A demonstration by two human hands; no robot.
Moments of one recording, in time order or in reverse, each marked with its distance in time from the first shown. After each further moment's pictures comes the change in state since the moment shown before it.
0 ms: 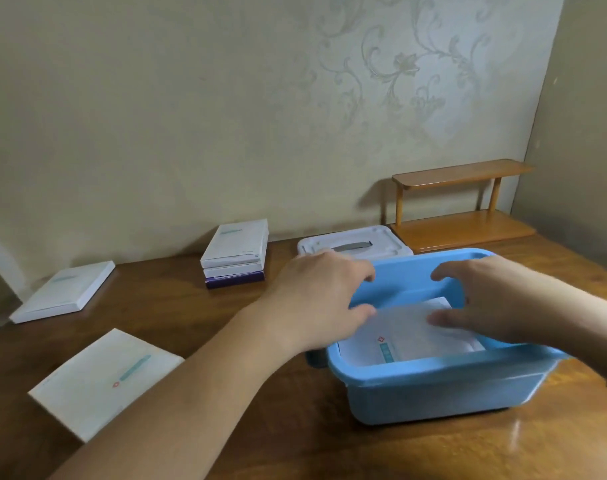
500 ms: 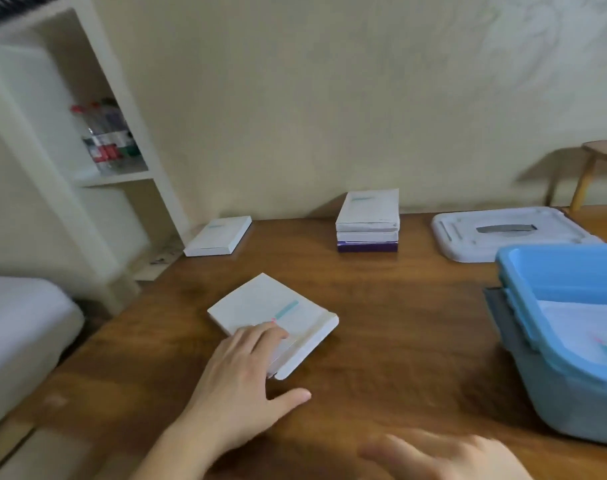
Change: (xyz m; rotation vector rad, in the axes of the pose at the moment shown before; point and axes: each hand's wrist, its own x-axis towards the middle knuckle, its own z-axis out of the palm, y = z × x) left_hand -0.260 -0.131 0.038 0.076 -0.083 -0.688; right_hand -0.087 -0.211 0.075 0.211 0.220 -0.696
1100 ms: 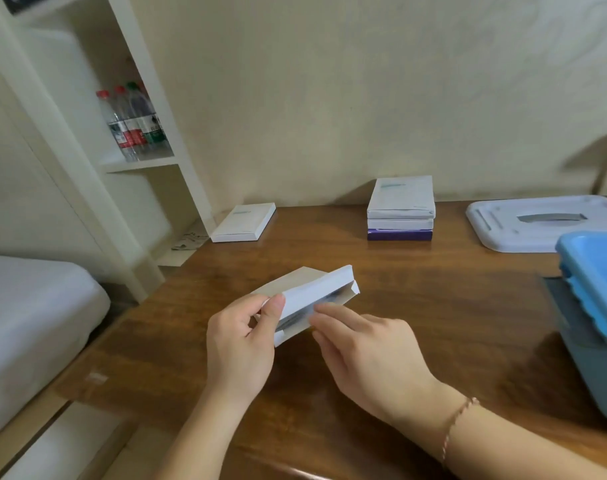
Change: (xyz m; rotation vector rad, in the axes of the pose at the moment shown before) left_hand 0.002 -0.014 -0.022 -0.619 0.560 -0.183; right_hand 0.092 -0.026 0.088 0.145 0.251 -0.197
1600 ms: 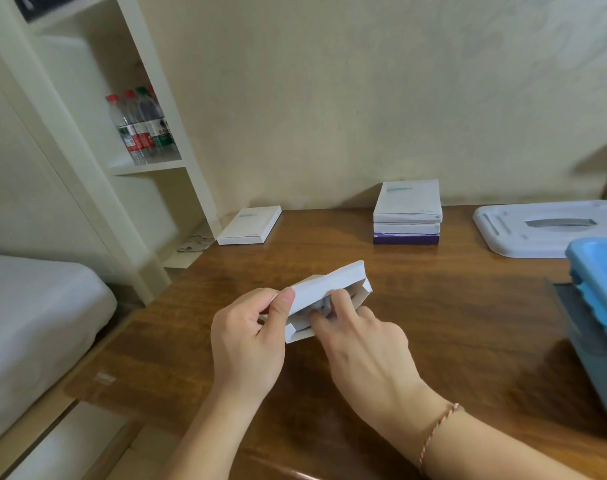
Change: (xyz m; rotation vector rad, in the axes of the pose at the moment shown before) left_hand 0.007 0.012 -0.002 0.004 0.100 0.193; right_hand 0.015 -0.017 0.006 -0.226 -0.211 0.145
